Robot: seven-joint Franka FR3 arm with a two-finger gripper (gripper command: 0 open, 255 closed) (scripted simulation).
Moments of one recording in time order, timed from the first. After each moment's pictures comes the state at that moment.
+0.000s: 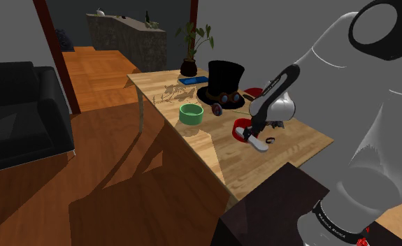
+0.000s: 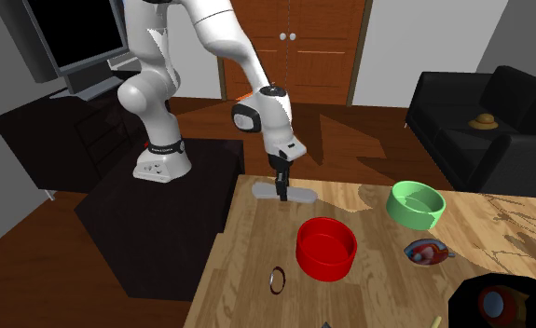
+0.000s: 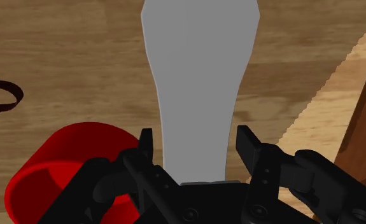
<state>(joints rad) -0.14 0.20 -0.20 -2.56 0.17 2.89 -0.40</state>
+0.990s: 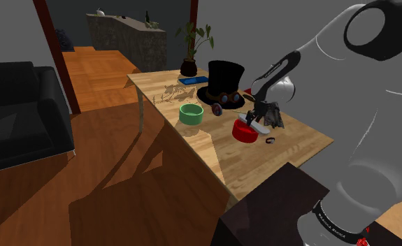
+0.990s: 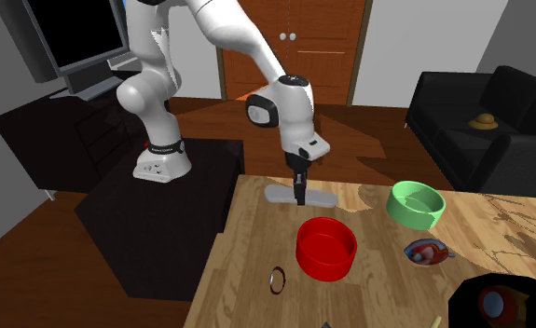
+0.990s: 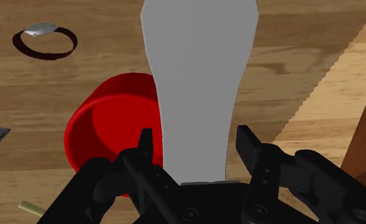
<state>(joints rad) -0.19 0.23 -0.25 -2.32 0.16 2.68 -0.47</state>
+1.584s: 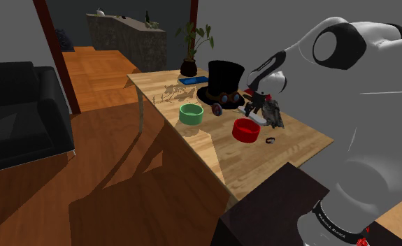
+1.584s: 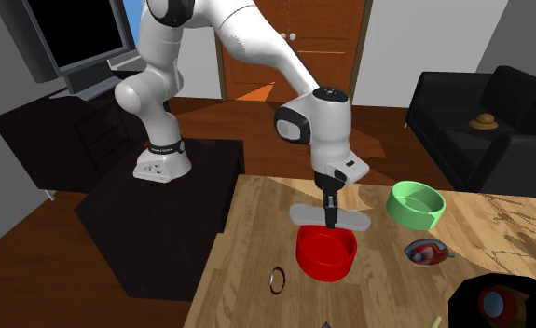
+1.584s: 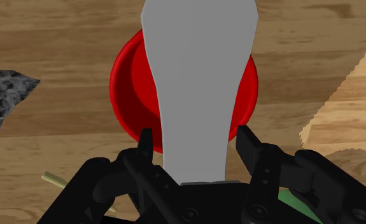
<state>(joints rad) -0.29 0.48 -0.23 -1.93 0.22 2.53 -0.57</state>
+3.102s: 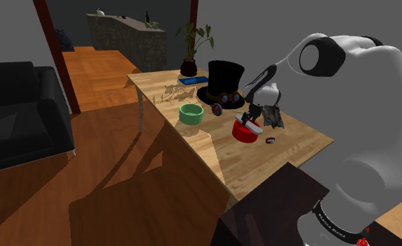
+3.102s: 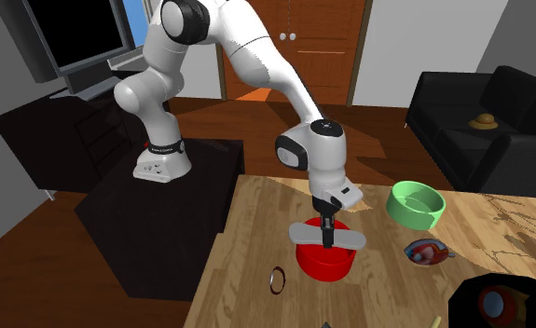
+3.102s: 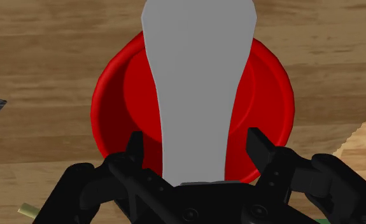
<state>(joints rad) -0.33 0.63 -0.18 -1.90 0.28 2.65 -0.61</state>
